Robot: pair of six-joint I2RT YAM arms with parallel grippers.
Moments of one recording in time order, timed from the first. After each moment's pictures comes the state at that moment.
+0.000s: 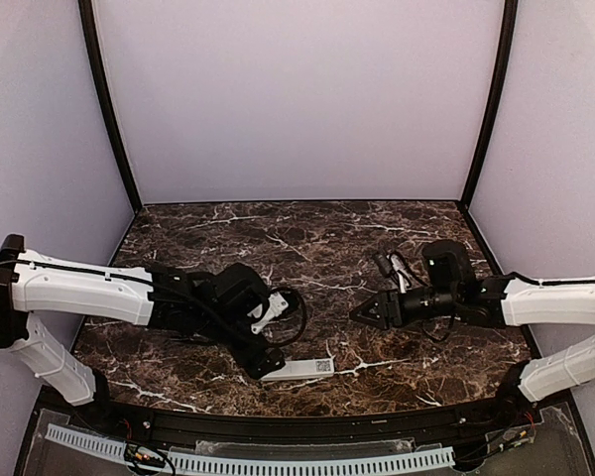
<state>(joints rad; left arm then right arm) -1.14 1.49 0.98 -0.53 -0.08 -0.20 0.76 1.21 0.56 0.06 -0.49 0.51</state>
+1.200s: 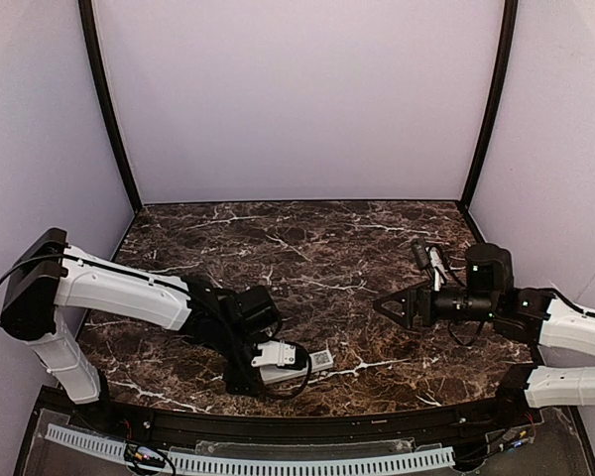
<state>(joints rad) -1.12 1.68 0.98 -0.61 0.15 0.45 0.73 0.84 0.46 -0.06 -0.34 0.47</state>
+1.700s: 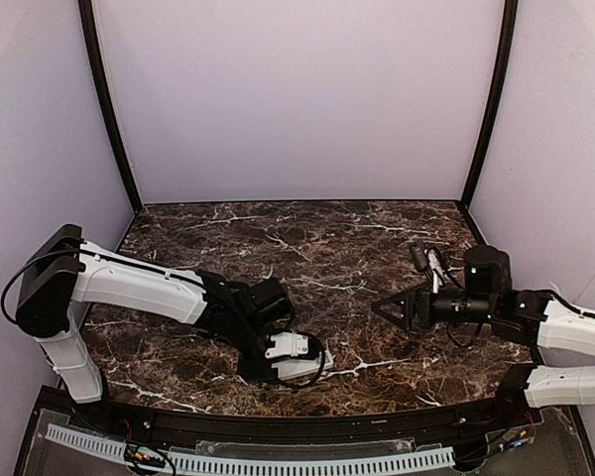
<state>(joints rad) -1.10 1.77 1.08 -0.59 0.14 0.44 0.73 0.85 0.44 -0.02 -0.36 0.48</state>
